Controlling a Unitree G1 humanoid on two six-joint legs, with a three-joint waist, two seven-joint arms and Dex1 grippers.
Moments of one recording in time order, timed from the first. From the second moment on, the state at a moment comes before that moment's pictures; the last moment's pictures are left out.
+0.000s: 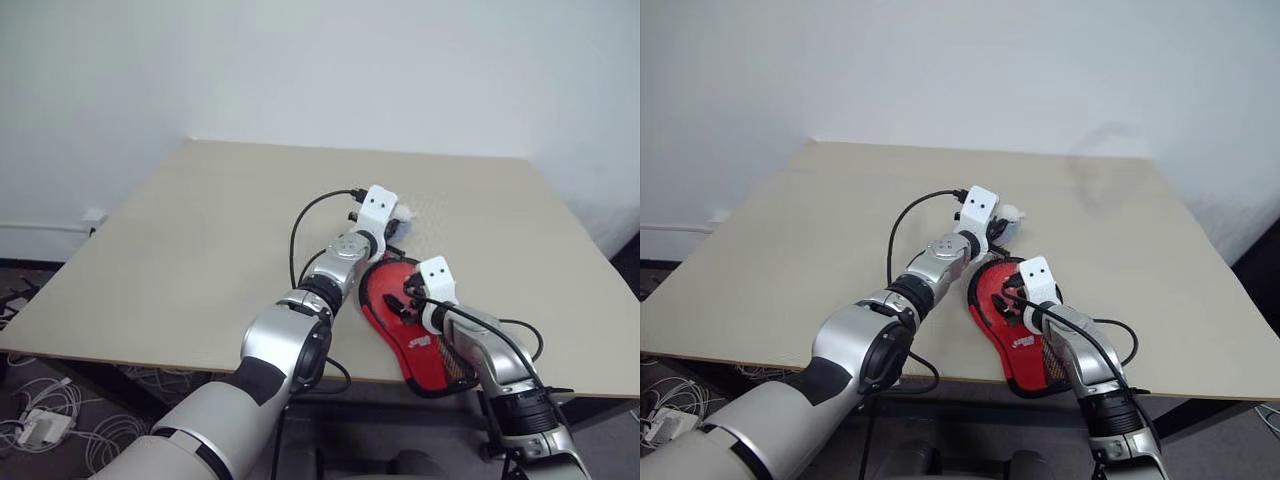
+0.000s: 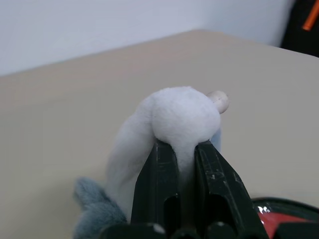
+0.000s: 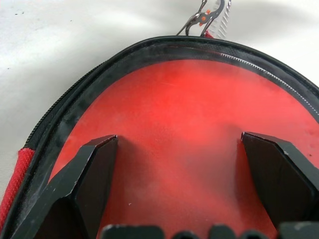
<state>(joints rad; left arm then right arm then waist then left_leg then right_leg) -1.17 -0.16 0.05 1.39 0.07 -0.16 -0.32 -0.25 -0.22 0.14 -0.05 0.13 0.74 0.30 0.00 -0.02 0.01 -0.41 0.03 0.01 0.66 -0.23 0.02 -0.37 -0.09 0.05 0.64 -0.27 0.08</state>
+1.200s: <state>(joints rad) -1.08 -0.01 0.12 1.19 -0.11 -0.10 -1.03 -0.11 -0.41 0.06 -0.15 0.15 0.65 0.40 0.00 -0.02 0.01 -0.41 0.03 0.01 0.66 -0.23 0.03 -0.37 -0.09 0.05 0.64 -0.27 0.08</state>
